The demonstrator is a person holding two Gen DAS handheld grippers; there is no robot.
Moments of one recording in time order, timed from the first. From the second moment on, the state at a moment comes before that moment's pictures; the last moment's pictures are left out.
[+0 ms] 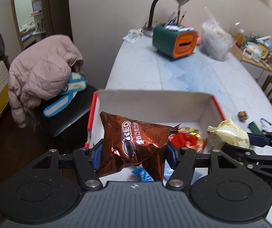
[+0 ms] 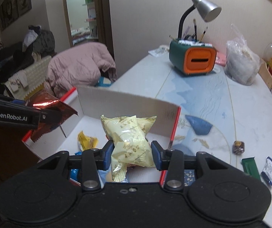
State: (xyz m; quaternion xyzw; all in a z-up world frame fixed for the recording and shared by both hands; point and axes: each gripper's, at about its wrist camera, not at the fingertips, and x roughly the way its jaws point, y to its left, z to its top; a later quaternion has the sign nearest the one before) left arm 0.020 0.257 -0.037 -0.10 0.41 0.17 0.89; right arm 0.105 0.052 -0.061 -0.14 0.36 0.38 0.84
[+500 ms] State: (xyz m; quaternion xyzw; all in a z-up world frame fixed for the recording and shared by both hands) left arm 0.048 0.265 -0.091 -0.10 0.48 0.16 0.86; right arm 0.098 0.082 -0.099 -0.20 0.39 0.37 0.82
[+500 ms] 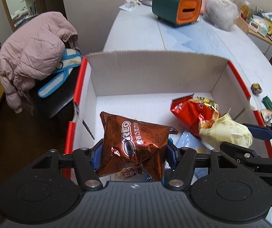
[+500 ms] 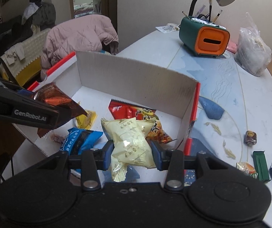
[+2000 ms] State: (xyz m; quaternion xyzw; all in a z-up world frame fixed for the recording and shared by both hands) left arm -0.005 0.196 -0.014 -0.07 0.38 0.10 0.92; right arm 0.065 0.013 -0.023 -0.11 0.32 0.38 0.86
